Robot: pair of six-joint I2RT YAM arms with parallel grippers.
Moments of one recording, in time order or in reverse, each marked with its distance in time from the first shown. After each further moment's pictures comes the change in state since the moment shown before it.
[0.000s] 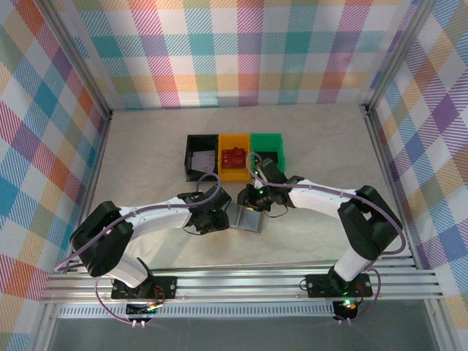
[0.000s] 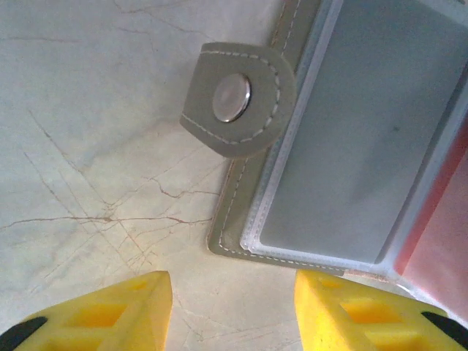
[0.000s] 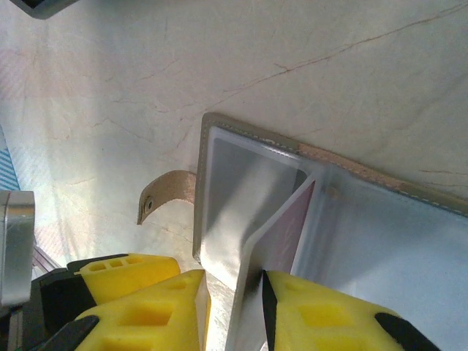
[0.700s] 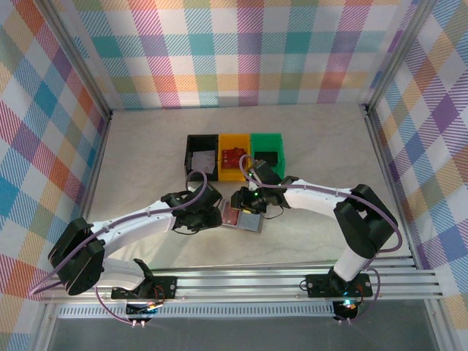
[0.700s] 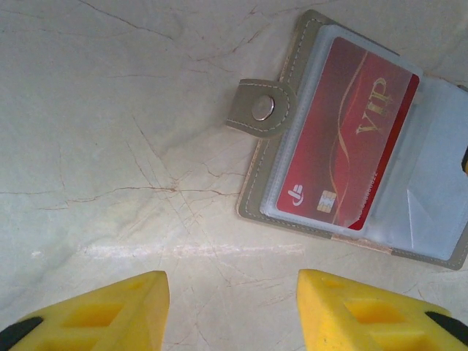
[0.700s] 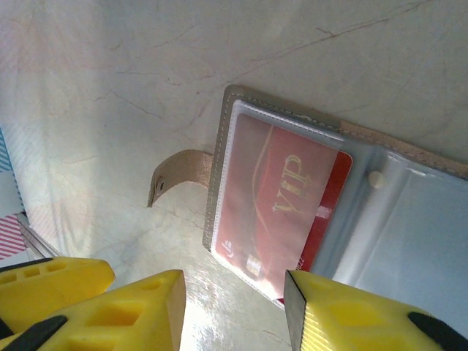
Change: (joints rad) left arm 0.017 -0.186 -0.002 -0.124 -0.066 0.004; right arm 0.040 0.024 0.034 -0.027 -0.006 -0.021
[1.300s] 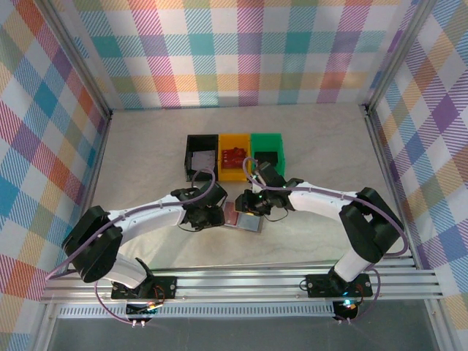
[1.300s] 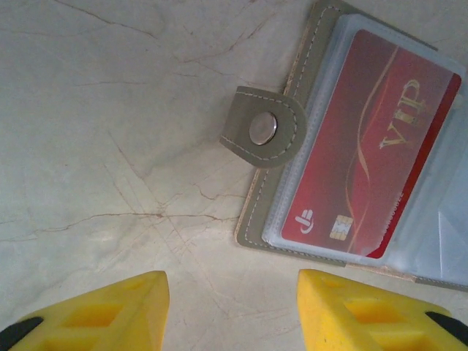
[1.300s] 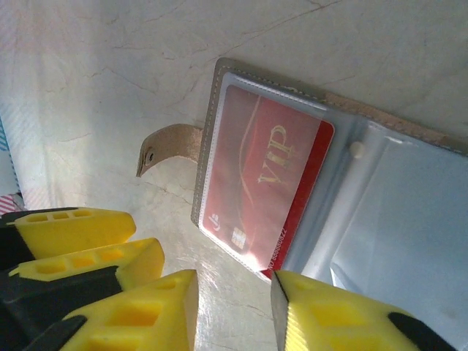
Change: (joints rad) left arm 0.022 0.134 0.039 0.032 0.029 0.030; right arm -0.023 -0.047 -0.053 -0.002 -0.031 -0.048
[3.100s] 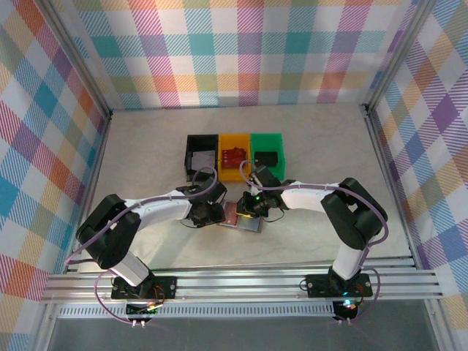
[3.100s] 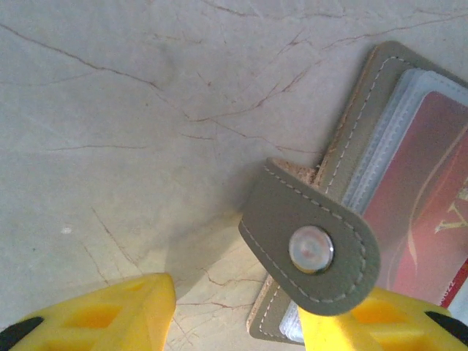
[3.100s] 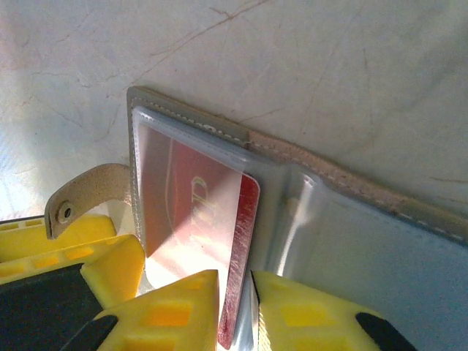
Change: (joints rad) left arm 0.067 0.124 -0.014 0.119 0.044 0.007; right arm -0.015 0.145 -0.001 0.091 0.002 0.049
